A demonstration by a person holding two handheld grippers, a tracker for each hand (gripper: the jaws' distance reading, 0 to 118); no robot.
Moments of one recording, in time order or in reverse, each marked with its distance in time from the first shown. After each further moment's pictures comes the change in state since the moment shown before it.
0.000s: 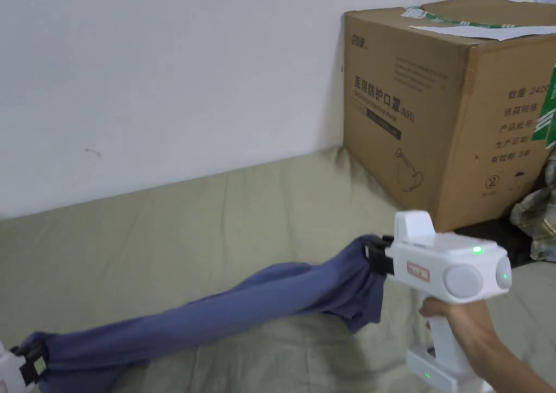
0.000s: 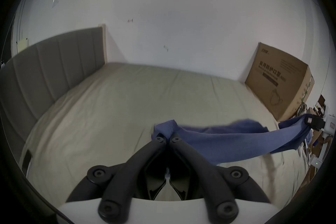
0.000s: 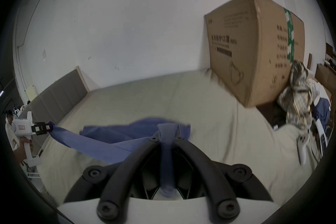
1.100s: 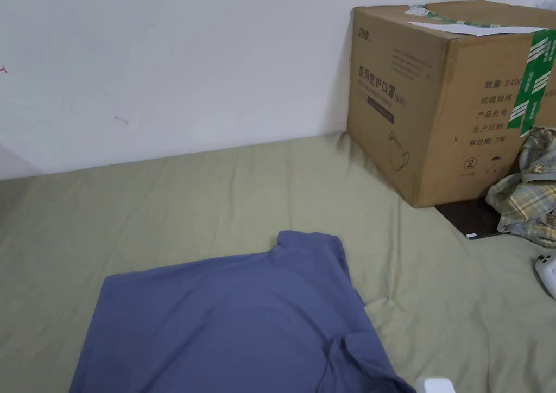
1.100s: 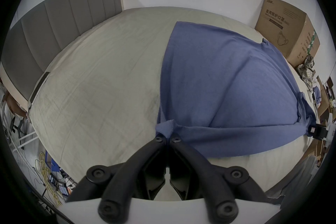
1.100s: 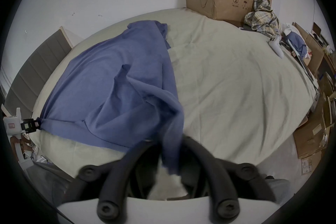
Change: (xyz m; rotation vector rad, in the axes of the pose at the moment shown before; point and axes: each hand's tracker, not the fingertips) left arm -0.059 -0.230 0.108 -0.336 0.121 -0.035; right arm -0.035 -0.261 0.147 -0.382 -0.160 -0.073
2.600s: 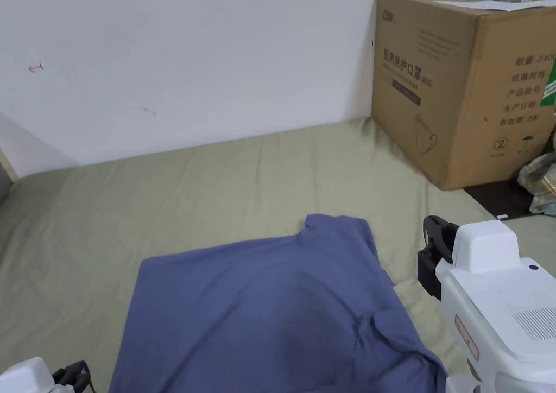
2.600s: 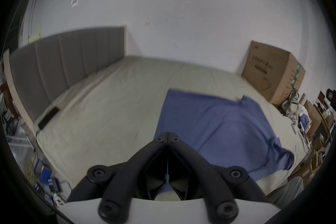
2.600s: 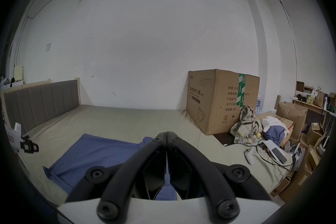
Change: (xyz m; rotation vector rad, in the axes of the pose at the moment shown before) left arm -0.006 0.046 0.090 0.329 -0.058 0.095; right arm -0.089 0.102 0.183 0.786 -0.106 0.181
